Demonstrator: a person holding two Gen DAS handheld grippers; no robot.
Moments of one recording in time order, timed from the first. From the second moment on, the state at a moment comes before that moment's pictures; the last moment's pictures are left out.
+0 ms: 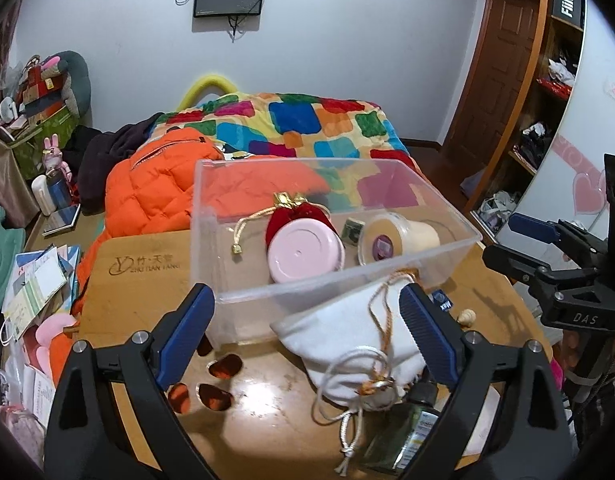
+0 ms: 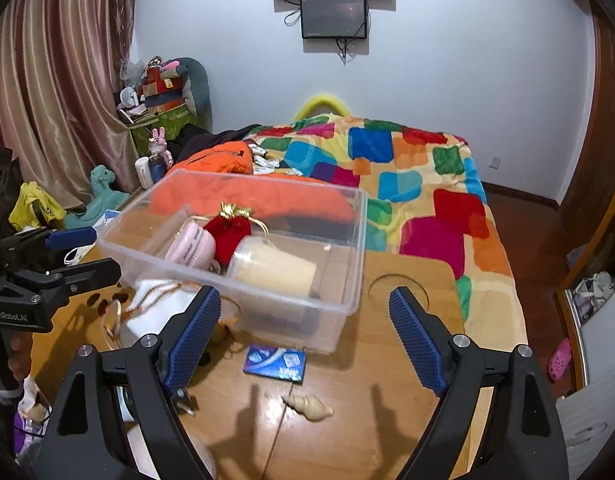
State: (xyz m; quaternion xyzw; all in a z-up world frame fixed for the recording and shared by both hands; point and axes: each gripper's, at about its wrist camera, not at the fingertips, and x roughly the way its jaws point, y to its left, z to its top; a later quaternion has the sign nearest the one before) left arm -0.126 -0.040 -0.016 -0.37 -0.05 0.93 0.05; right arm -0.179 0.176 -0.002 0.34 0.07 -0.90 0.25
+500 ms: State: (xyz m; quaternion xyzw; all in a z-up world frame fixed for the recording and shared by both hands) left arm -0.129 -0.014 -0.049 -0.42 -0.05 0.91 0.06; right arm -0.171 0.201 -0.038 0.38 0.06 -0.89 0.27
